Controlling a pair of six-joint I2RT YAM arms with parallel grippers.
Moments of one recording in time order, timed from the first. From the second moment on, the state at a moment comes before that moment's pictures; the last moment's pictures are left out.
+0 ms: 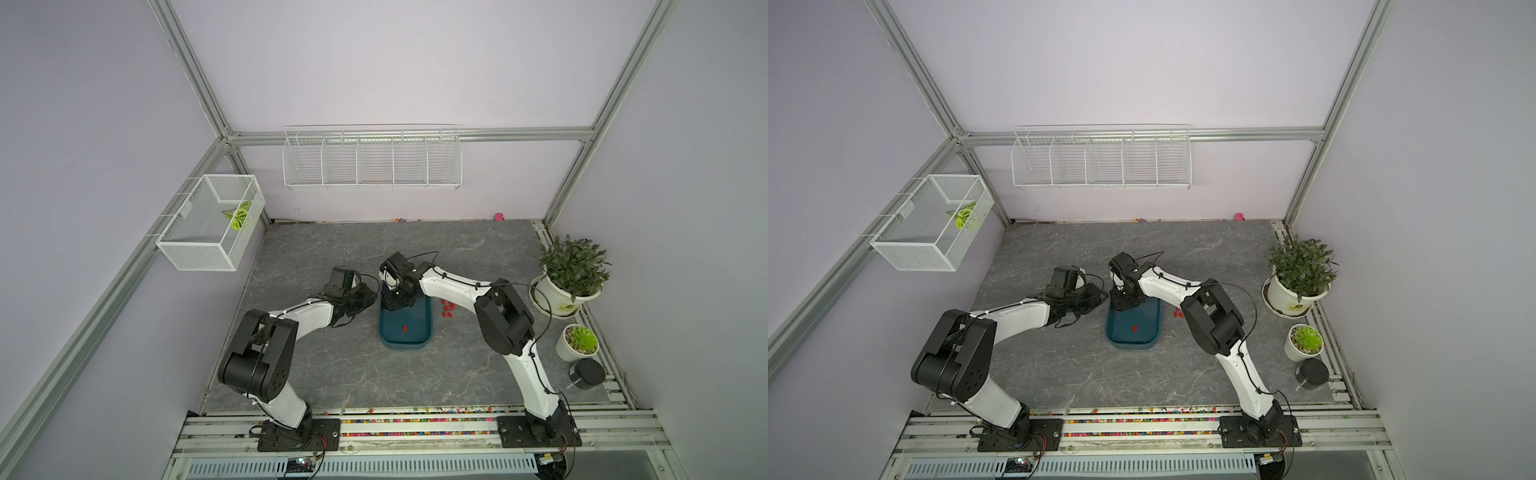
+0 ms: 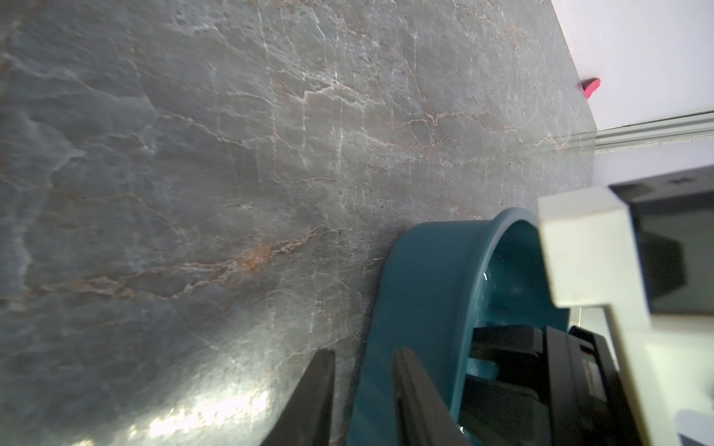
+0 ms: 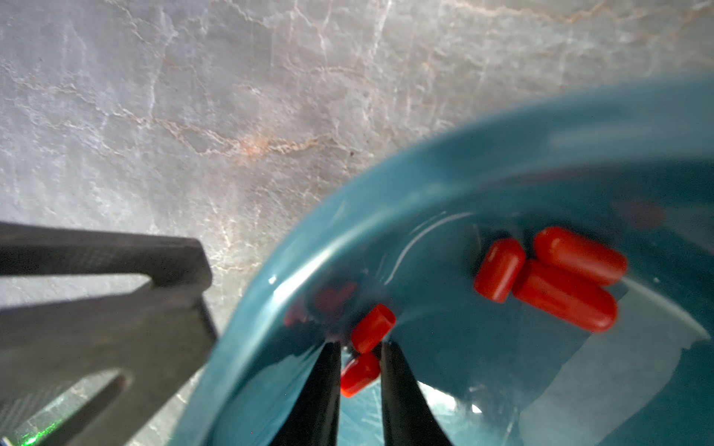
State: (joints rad) left arm -0.38 1.64 0.79 0.03 0.31 -0.81; right arm 0.76 2.27 1.77 -0.67 -0.20 0.33
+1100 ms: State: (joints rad) left arm -0.38 1.64 0.80 0.03 0.31 -0.81; right arm 0.76 2.05 1.64 -0.72 -0.14 0.30
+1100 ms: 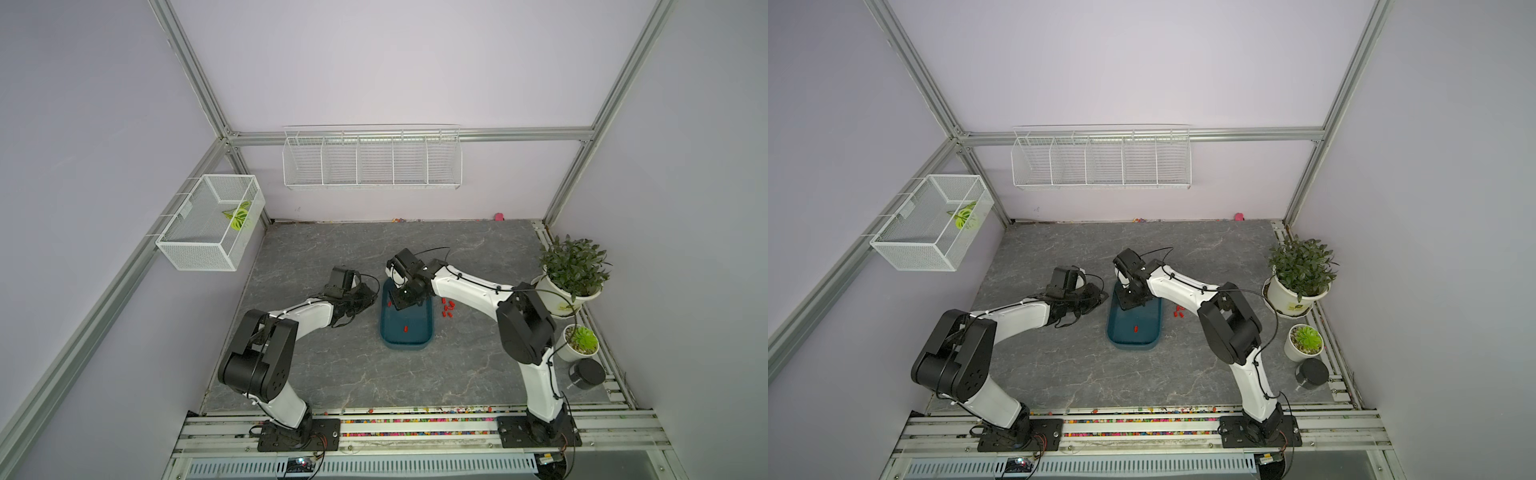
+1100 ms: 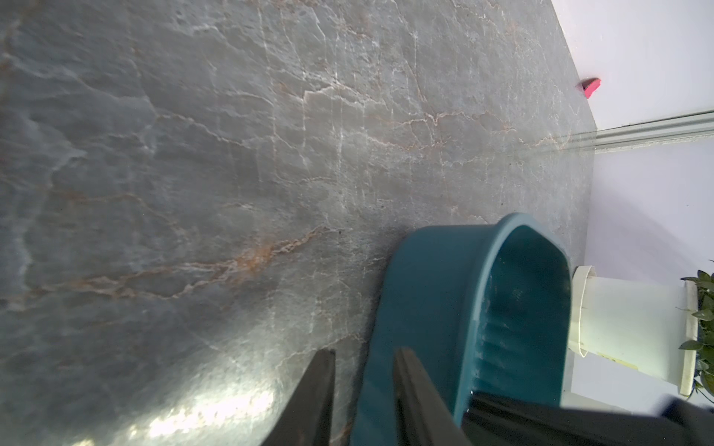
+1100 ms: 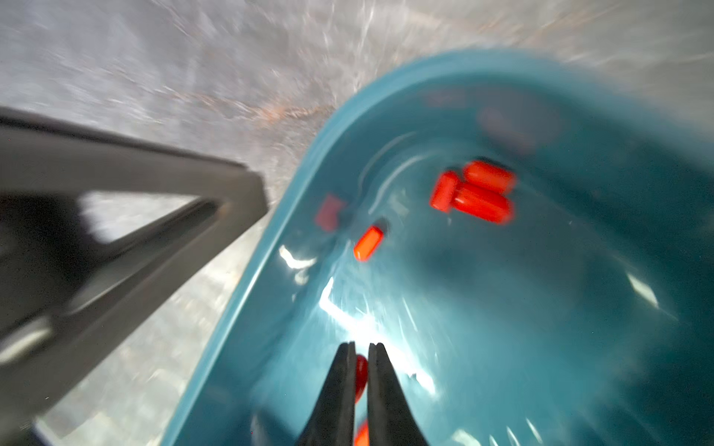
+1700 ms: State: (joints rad) left arm -0.38 1.64 0.80 0.02 0.31 -0.81; right arm 0.55 1.72 1.37 -0.73 -0.12 0.26
